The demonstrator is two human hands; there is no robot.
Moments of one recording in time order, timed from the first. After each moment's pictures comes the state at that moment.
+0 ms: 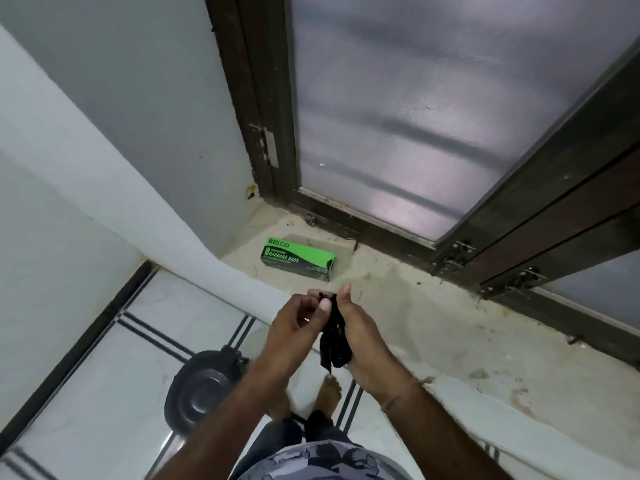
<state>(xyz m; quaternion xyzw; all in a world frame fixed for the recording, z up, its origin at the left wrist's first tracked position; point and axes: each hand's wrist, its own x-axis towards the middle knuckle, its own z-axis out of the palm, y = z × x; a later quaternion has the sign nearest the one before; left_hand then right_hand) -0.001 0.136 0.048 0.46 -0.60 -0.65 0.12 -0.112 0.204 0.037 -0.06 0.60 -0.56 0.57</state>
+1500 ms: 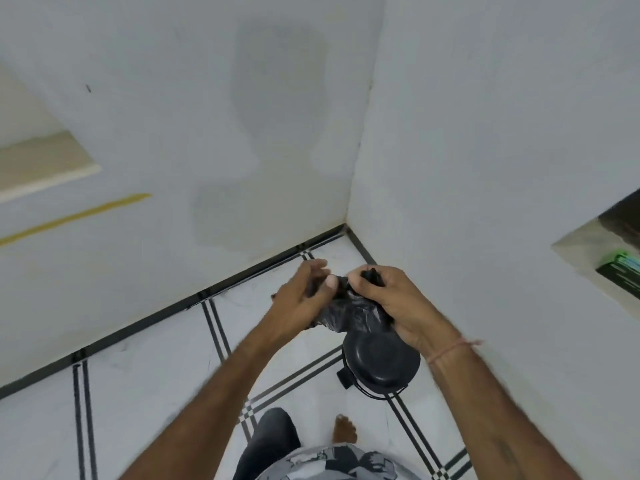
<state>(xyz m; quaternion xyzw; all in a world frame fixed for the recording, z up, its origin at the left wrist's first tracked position) 0.620 0.111 0.074 0.54 -0.56 -0.56 0.28 0.417 0.103 0.089 -0.40 0.50 -0.37 0.67</state>
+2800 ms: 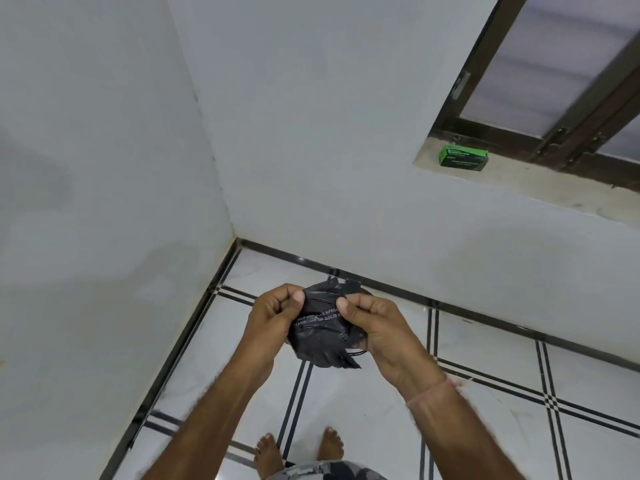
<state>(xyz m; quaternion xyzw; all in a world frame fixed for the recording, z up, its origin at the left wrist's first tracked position) 0.706 0.031 0.088 0.33 -0.56 -0.74 0.17 0.576 0.162 0.111 -0.07 0.62 -0.61 0.48</state>
